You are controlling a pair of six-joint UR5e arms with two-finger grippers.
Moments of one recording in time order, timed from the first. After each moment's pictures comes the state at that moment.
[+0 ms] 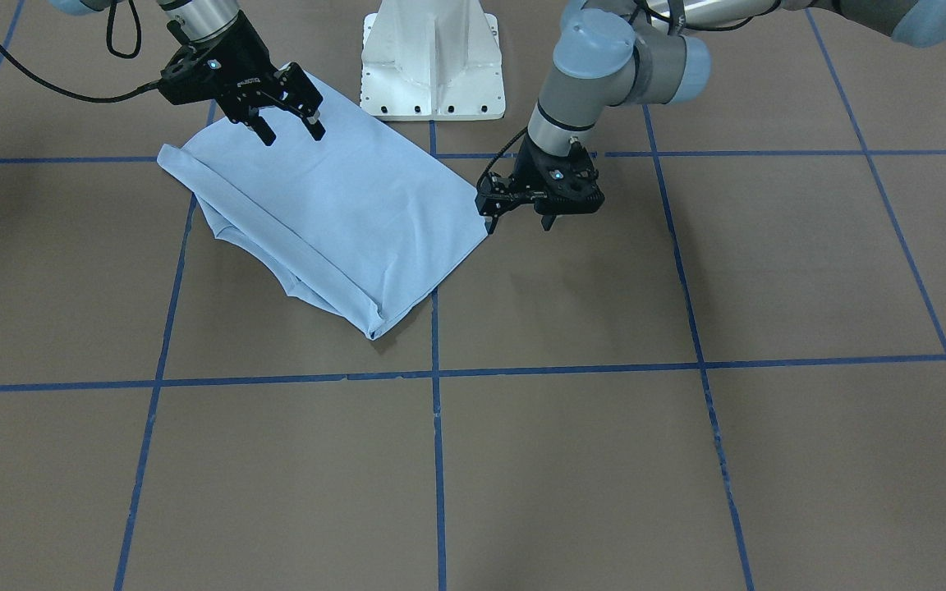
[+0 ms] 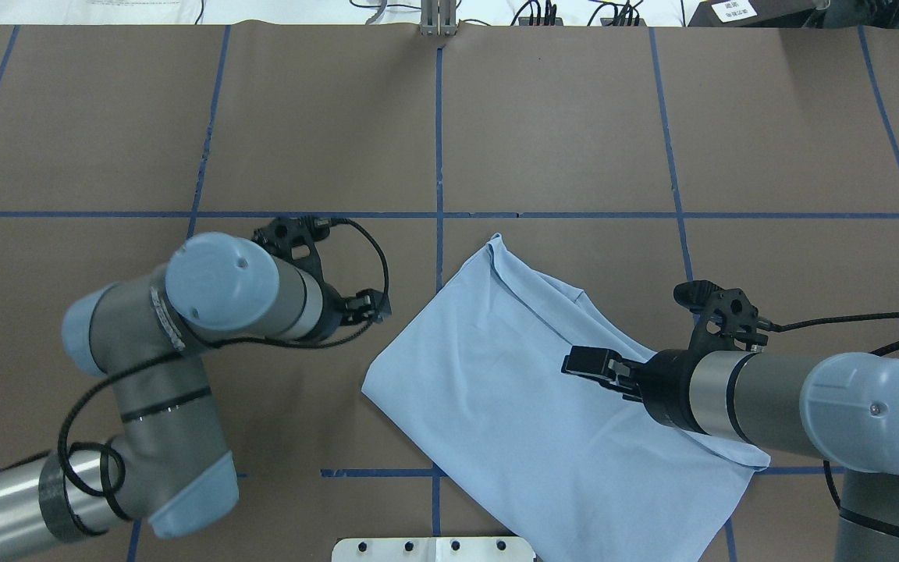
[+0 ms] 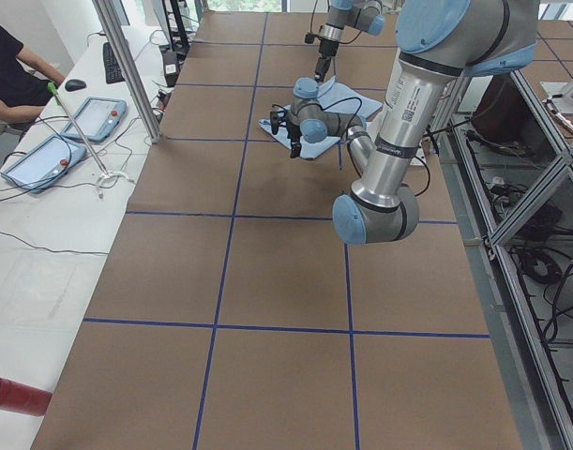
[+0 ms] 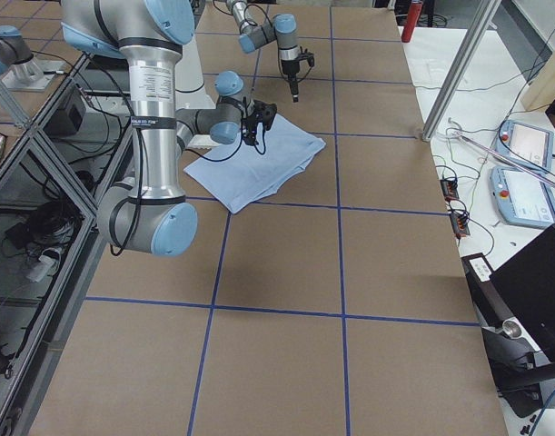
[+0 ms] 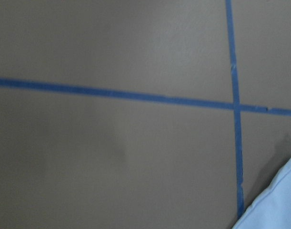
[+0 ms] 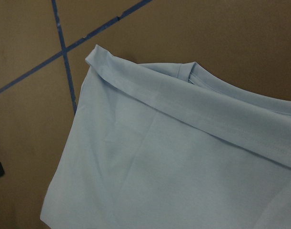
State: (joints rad) left arm -0.42 -2.07 -1.82 -1.79 -1.75 -1.54; right arm 0.33 -1.53 2.21 -1.08 1.61 1.73
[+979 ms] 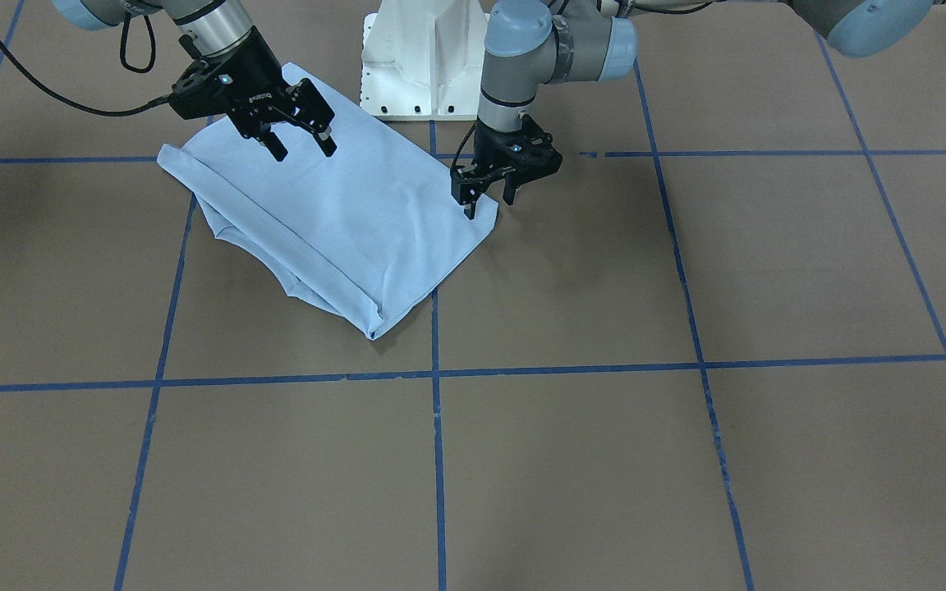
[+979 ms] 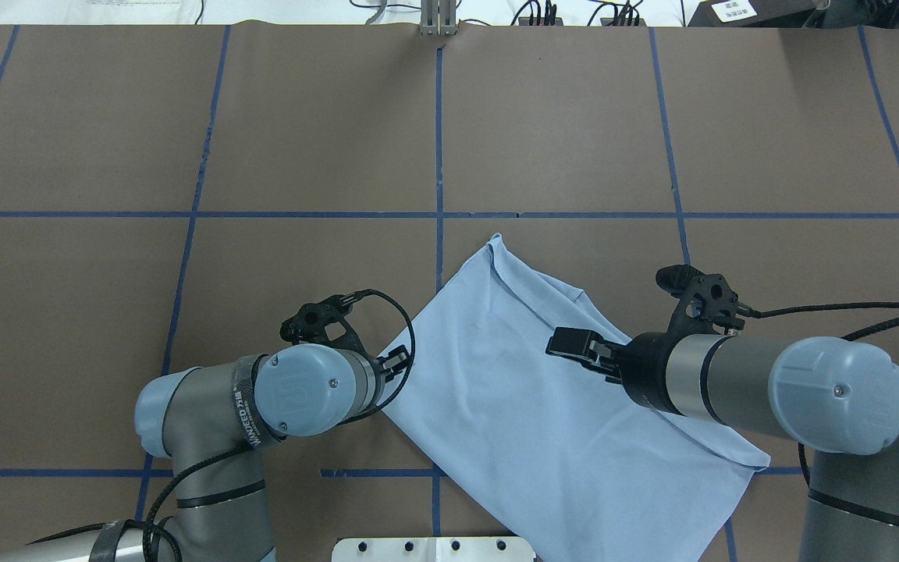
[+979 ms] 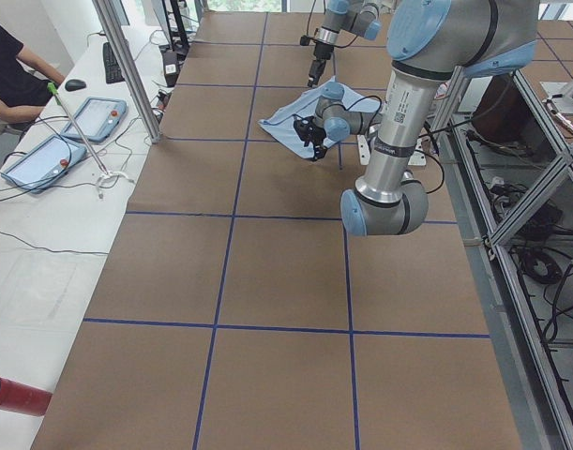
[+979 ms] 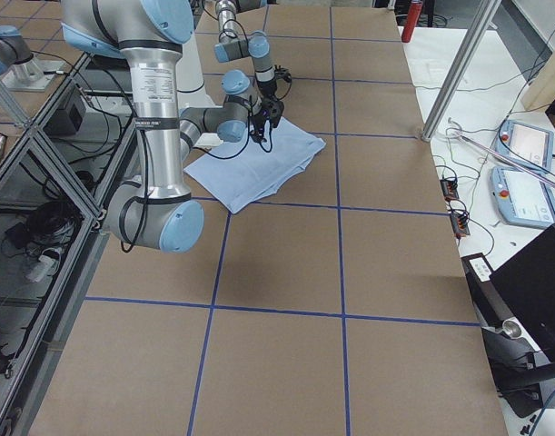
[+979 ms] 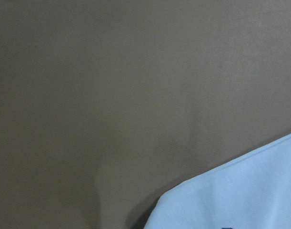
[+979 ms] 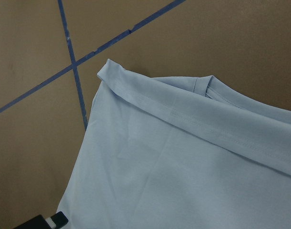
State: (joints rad) left arm -0.28 -2.11 -1.76 -1.73 -1.56 -1.88; right arm 0.35 -1.47 2.16 -1.08 1.60 1.73
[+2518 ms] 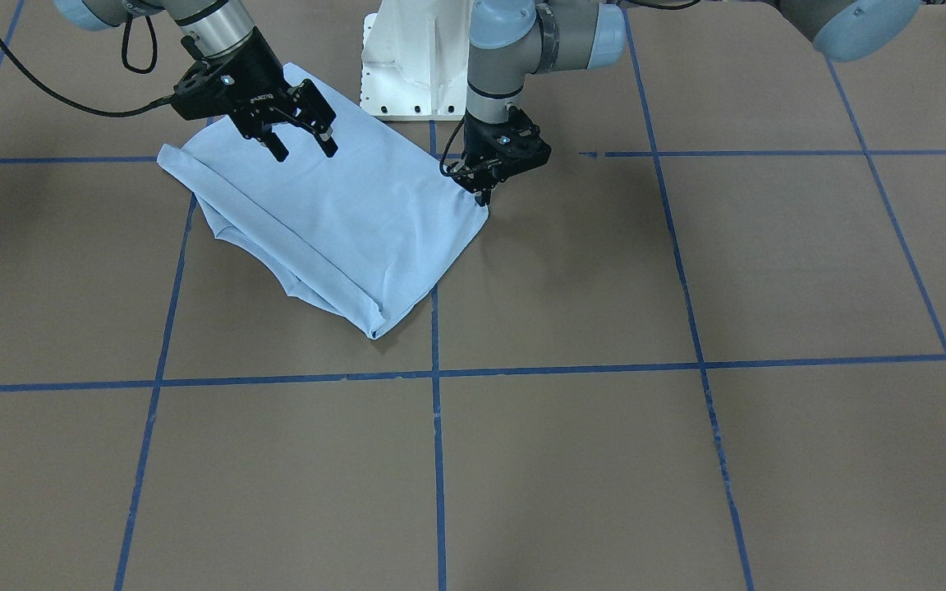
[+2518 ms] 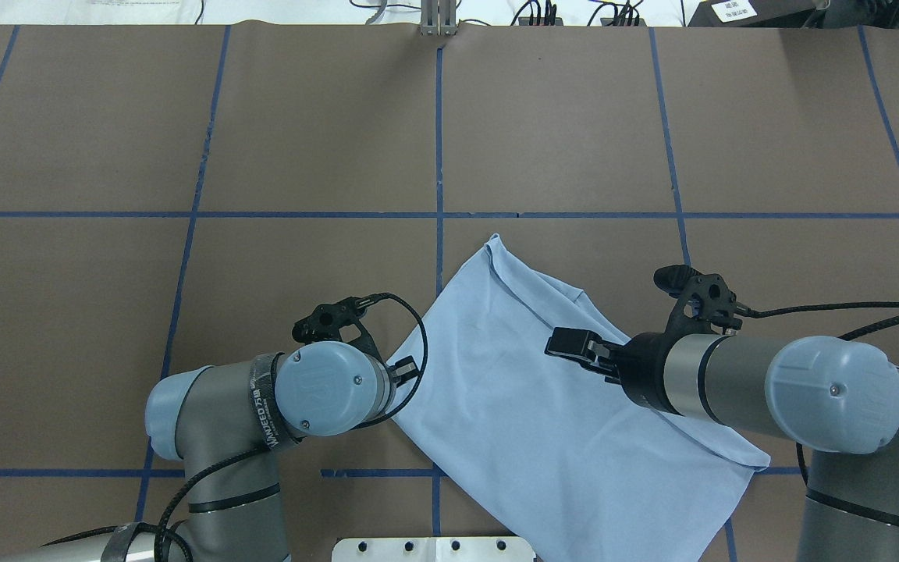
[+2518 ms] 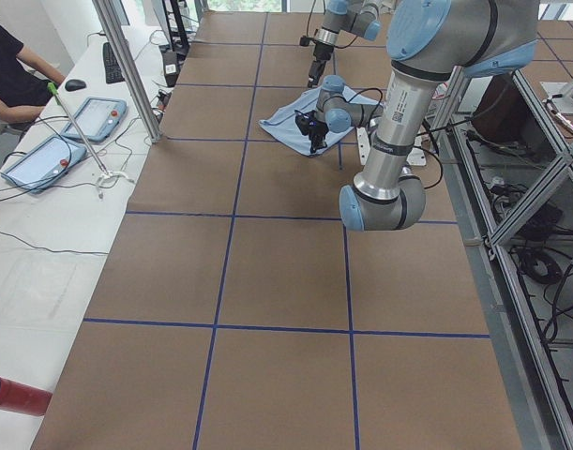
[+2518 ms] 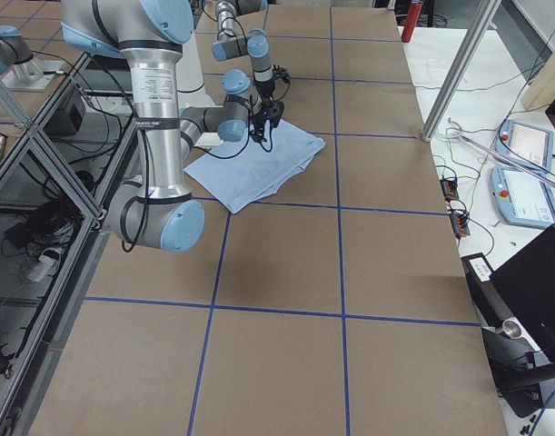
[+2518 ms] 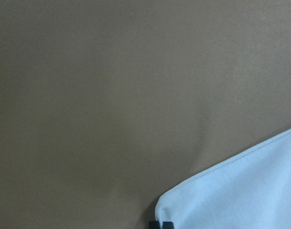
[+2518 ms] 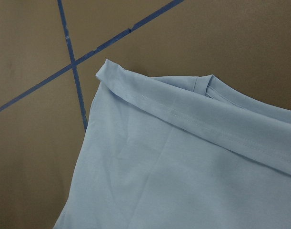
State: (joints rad) left arm -0.27 -2.16 -1.79 -1.61 -1.60 -1.83; right arm 0.35 -1.47 2.16 -1.09 1.60 1.73
